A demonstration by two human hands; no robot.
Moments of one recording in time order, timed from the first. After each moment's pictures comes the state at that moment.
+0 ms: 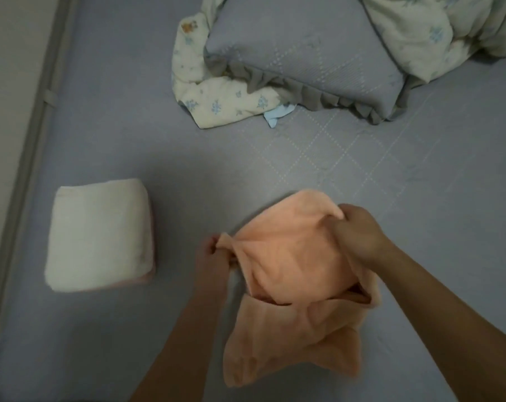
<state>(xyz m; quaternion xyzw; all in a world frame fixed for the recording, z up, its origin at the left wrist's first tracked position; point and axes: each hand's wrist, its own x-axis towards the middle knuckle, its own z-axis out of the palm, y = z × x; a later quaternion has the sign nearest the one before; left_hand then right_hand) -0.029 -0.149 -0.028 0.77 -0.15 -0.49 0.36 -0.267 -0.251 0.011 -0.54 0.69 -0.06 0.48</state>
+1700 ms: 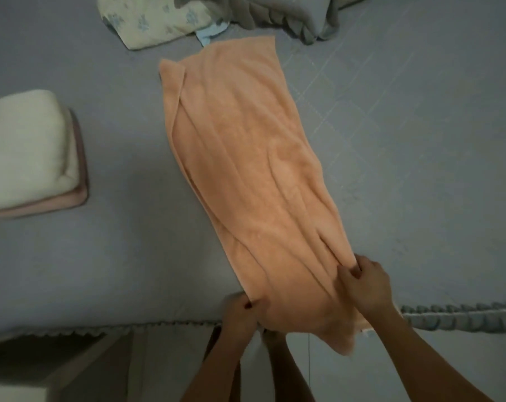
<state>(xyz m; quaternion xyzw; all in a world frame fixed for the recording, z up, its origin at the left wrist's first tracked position) -0.224 0.089 -0.070 0.74 -0.15 -0.64 0.14 -0.468 0.007 -0.060 -0.47 0.80 0.07 0.36</state>
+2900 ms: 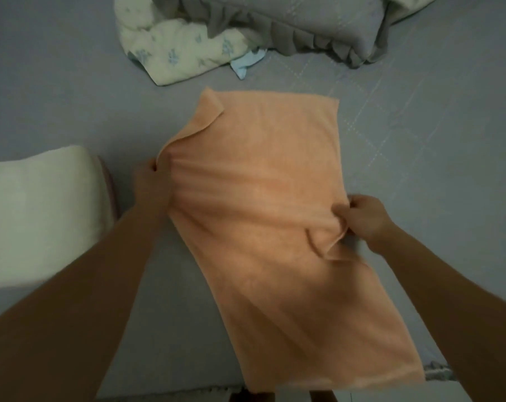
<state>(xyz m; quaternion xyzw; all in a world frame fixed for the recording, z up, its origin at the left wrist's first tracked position) 0.052 -0.236 -0.079 0.85 -0.36 -0.29 0.23 -0.323 -0.203 -0.062 -0.39 0.78 -0.07 0.48</state>
